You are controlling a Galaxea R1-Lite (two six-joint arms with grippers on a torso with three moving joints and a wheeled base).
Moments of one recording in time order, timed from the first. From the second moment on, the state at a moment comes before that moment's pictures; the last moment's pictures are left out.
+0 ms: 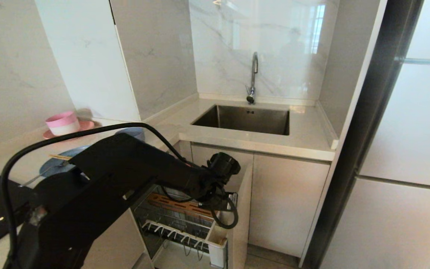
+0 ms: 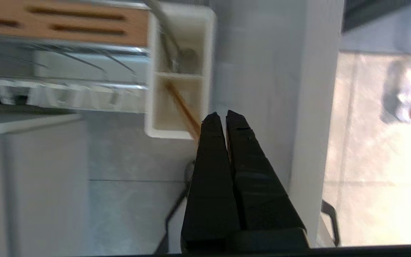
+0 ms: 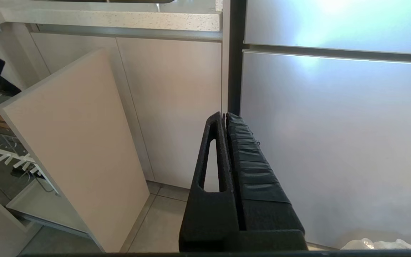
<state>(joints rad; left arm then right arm) -0.65 2.34 -1.52 0.18 0.17 -0.37 0.00 0.00 0.00 0.00 -0.01 0.02</state>
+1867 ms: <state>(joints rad) 0.04 0.50 -0.55 0.06 0.17 0.18 0.00 0.00 0.00 0.00 -0.01 0.02</state>
